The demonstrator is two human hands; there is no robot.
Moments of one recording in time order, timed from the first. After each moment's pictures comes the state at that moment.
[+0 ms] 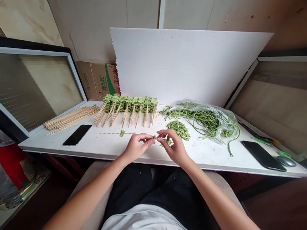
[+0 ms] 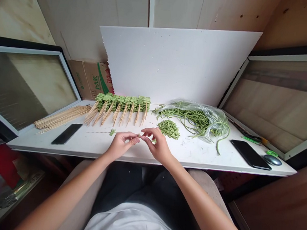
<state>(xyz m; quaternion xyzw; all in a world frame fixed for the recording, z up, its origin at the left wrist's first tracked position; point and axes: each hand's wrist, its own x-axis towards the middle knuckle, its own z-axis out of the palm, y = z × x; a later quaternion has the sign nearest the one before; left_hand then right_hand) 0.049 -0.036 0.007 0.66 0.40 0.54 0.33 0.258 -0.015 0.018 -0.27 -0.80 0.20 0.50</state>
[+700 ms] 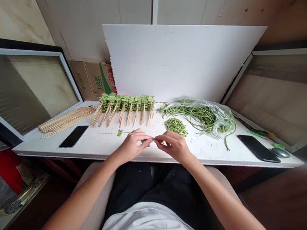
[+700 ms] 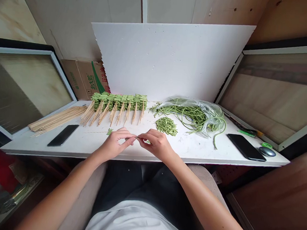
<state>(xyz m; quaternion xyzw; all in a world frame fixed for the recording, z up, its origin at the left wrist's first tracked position) 0.034 -0.053 0.040 0.82 0.35 0.43 0.15 0.264 -0.018 0.024 -0.19 -0.84 0.02 0.50</state>
